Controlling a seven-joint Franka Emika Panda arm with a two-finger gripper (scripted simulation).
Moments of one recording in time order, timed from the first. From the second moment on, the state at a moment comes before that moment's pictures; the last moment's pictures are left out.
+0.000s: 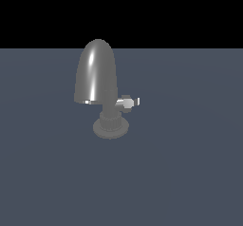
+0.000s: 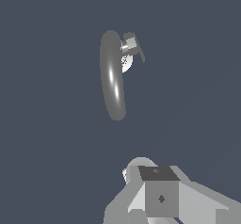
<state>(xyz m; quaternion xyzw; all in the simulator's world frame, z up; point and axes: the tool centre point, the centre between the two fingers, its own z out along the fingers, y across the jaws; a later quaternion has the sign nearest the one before) -0.209 0.010 0.493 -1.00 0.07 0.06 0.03</state>
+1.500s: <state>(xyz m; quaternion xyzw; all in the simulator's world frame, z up) -0.068 -0.003 0.414 -0.87 0.32 0.34 0.15</state>
